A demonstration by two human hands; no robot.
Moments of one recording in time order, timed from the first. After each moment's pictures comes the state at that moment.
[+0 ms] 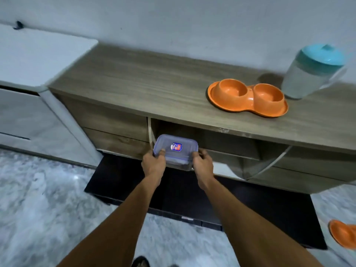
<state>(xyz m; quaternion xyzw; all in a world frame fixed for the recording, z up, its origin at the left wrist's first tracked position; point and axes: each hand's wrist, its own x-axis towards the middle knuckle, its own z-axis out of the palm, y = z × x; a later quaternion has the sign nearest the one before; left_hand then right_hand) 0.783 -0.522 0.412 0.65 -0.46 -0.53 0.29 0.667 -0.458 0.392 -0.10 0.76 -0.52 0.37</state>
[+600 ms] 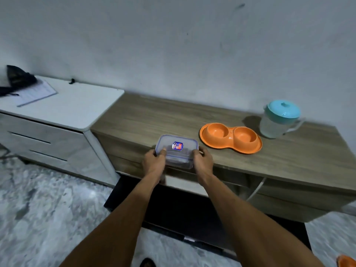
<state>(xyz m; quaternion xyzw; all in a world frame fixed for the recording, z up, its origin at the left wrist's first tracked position) 0.775 -0.505 0.596 0.63 -0.50 -0.47 0.35 0.643 -0.449 0.591 -0.15 0.71 -0.56 0.40</state>
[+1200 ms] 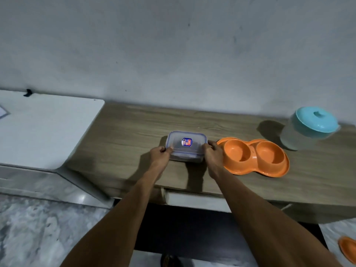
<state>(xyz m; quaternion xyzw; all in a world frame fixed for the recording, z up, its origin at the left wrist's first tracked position) 0.719 -0.725 0.553 0.57 -0.55 -0.56 0.24 0.588 -0.630 0.572 -0.09 0.76 -0.57 0.30</state>
